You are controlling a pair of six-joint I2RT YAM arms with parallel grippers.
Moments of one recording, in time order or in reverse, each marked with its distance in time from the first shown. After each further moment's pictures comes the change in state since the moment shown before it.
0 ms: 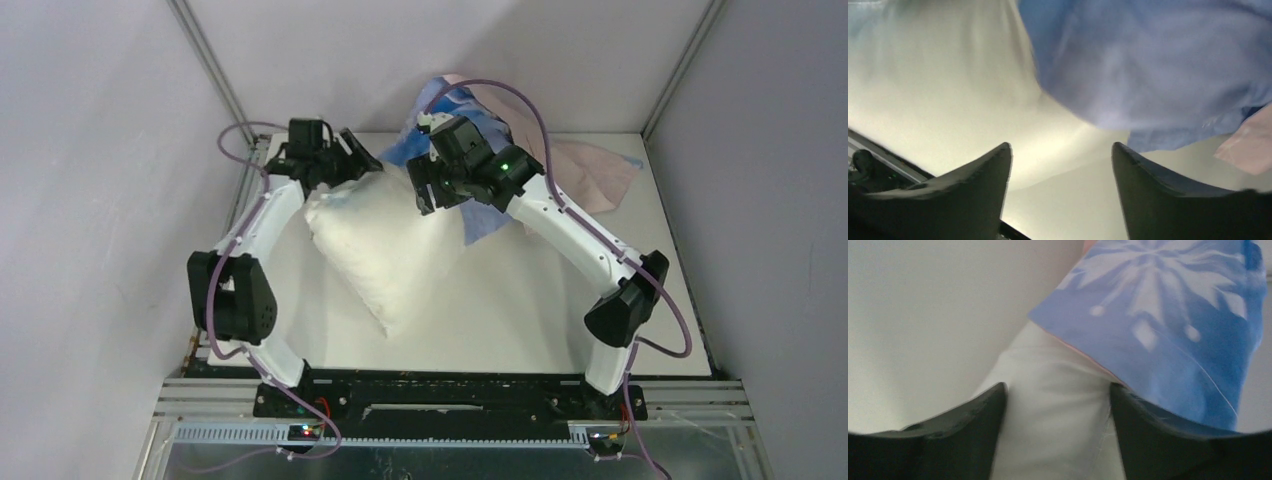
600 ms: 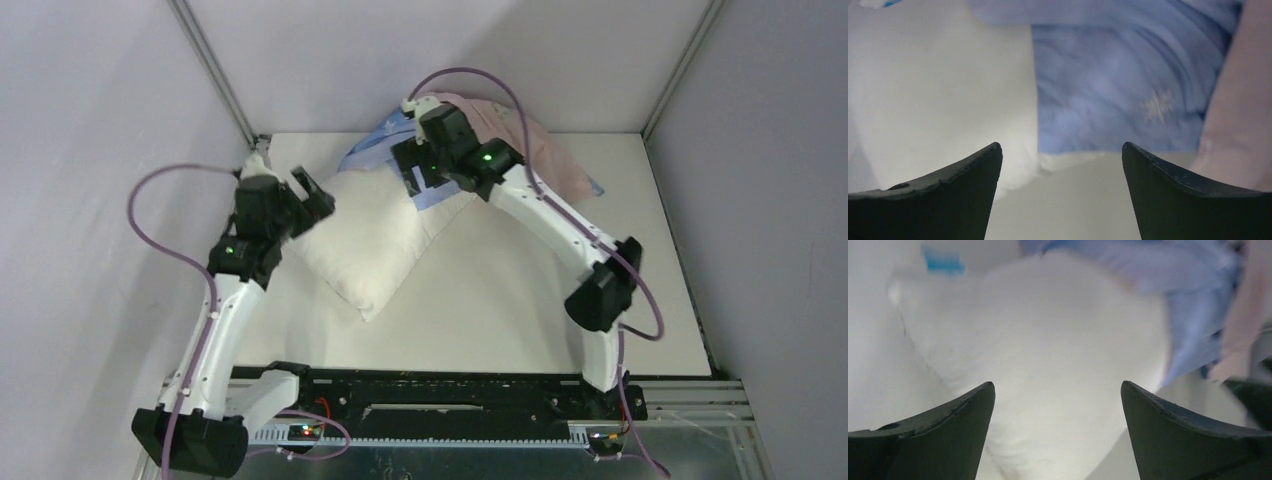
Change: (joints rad) left arm 0.034 -0.627 -0.240 -0.145 -0.468 0.223; right arm -0.050 0.060 0.019 0.180 0.035 -0.153
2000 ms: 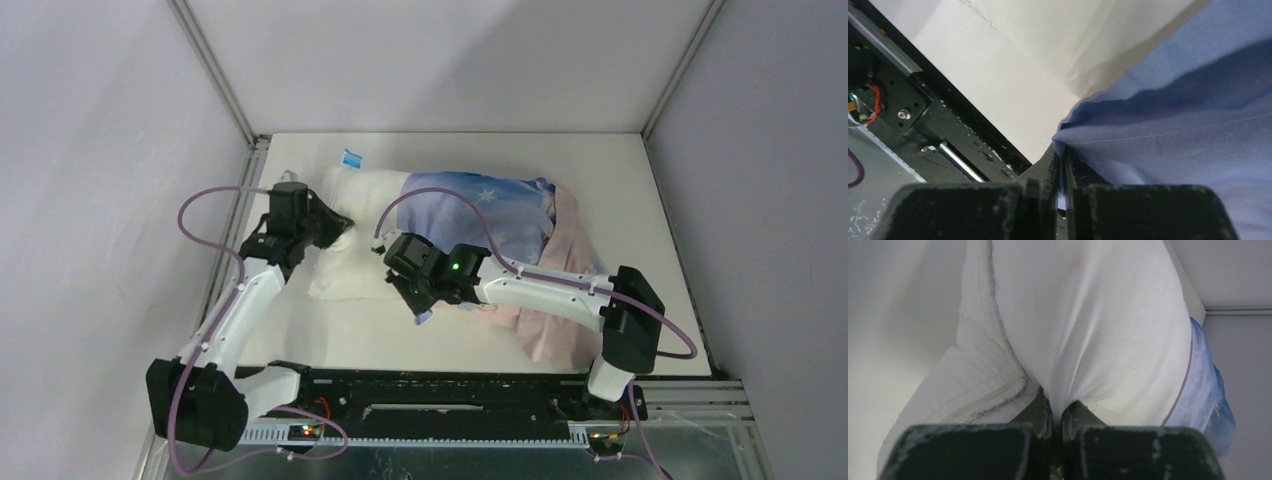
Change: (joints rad) left arm -0.049 0.100 -0.244 0.165 0.166 -0.308; right arm 0.389 -0.172 -0.621 0.094 -0.055 0.216
